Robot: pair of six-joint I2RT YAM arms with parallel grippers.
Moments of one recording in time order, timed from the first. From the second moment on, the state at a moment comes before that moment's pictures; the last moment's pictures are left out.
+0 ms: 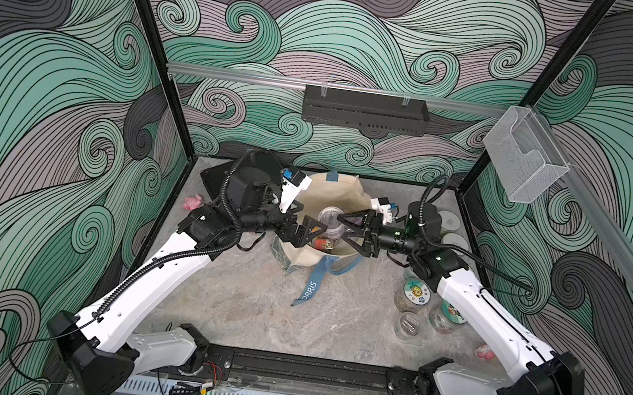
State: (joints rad) left arm -0.57 1.18 1.29 -0.59 0.42 -0.10; right arm 0.46 1.25 0.99 -0.07 -0.80 1.26
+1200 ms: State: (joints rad) left arm -0.68 1.31 1.35 -0.65 0.30 -0.04; right arm 0.53 1.26 0.98 -0.03 -0.81 1.27
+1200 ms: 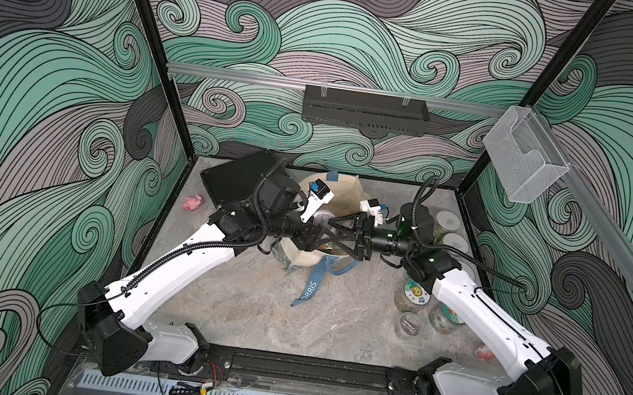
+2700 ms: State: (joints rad) left arm -0.31 1.40 0.83 -0.63 -0.38 -0.65; right arm 0.36 1.04 0.92 -0.43 -0.74 0.97
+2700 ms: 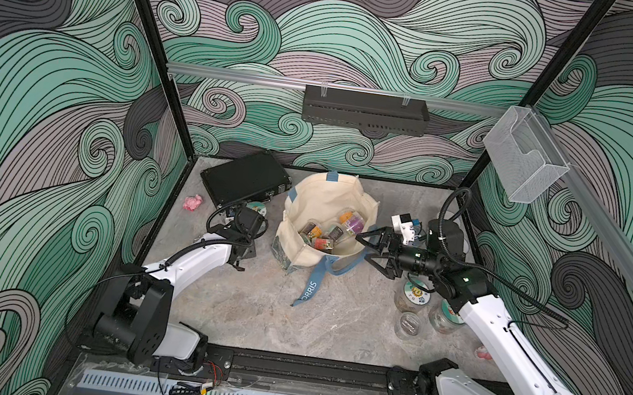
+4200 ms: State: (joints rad) left arm -0.30 1.73 1.81 -0.96 0.17 -0.22; right arm 0.35 1.05 0.96 -0.55 -0.75 0.86
